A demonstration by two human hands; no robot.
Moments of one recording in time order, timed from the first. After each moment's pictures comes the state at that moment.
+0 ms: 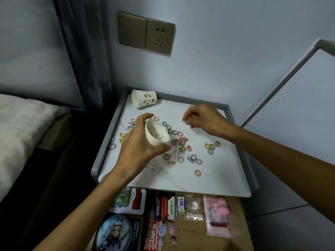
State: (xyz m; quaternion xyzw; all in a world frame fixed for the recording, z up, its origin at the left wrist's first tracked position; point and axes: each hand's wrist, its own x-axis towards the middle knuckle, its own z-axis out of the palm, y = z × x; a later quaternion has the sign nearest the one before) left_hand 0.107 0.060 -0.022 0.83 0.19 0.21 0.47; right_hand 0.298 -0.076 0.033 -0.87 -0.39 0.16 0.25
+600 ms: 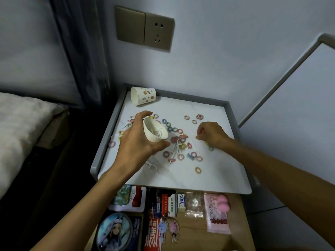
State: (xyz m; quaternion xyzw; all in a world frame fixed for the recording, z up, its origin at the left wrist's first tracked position) left_hand 0.107 0.061 -0.021 0.83 0.20 0.21 0.48; right_hand 0.333 -0.106 -0.048 -0.95 -0.26 0.13 0.08
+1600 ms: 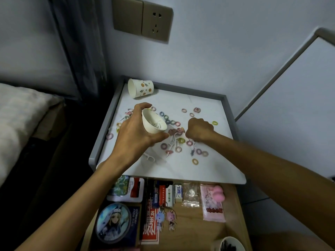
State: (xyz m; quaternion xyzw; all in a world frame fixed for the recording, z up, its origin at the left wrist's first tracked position) left_hand 0.102 0.060 -0.014 0.83 0.20 0.20 0.47; right_hand 0.288 -0.069 -0.040 -0.97 -0.20 0.15 -0.06
